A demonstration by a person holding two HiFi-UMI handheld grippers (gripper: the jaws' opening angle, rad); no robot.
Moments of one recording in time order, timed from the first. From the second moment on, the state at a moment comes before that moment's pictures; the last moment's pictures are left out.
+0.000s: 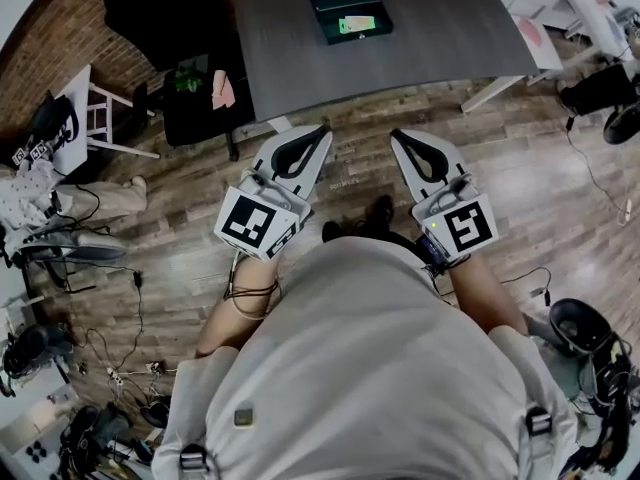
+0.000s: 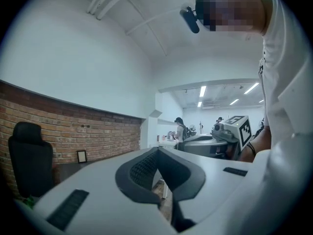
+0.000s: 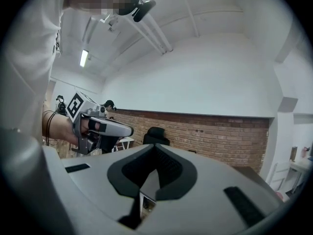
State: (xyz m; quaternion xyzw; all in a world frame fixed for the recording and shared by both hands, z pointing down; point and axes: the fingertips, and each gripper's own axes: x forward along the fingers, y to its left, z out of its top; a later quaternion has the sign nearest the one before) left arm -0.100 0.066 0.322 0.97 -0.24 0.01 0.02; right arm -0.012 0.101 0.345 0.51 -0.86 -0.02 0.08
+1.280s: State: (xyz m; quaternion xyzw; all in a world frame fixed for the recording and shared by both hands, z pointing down) left arm -0.143 0.093 0.317 0.98 -0.19 0.00 0.02; right arm -0.065 0.138 0.338 0.54 -0.84 -0.02 0.07
